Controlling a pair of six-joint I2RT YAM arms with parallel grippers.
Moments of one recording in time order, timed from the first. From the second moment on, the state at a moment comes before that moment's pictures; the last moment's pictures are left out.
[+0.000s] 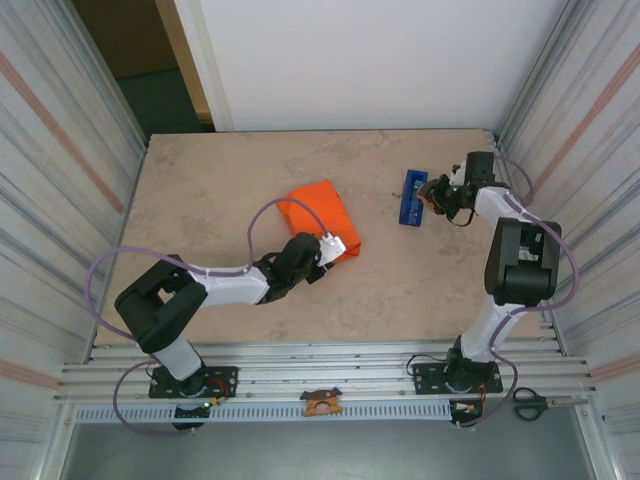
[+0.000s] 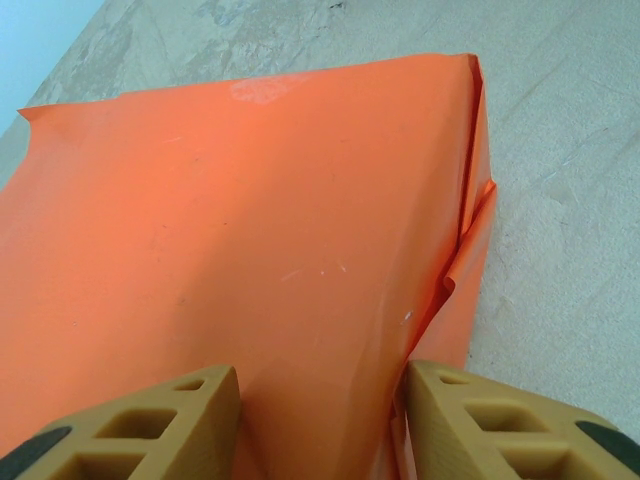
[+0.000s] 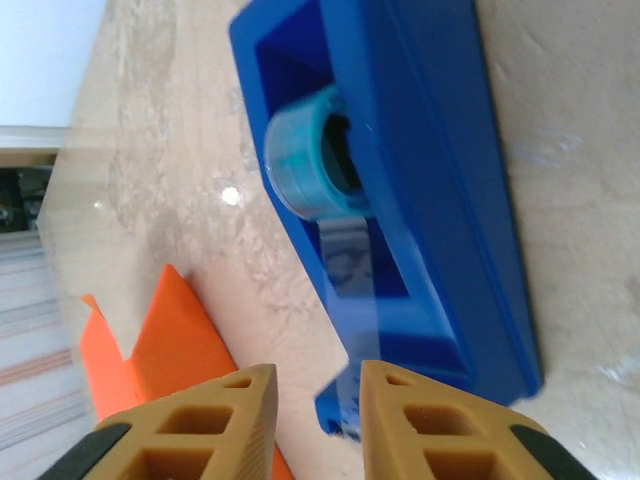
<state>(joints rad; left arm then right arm) -0.87 1.65 0.75 0.29 -0.25 0.38 -0.11 1.83 1.26 -0.38 -0.57 0.65</state>
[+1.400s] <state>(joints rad) -0.87 1.65 0.76 0.27 -0.25 0.38 -0.08 1.73 0.96 -0.12 -0.59 0.78</state>
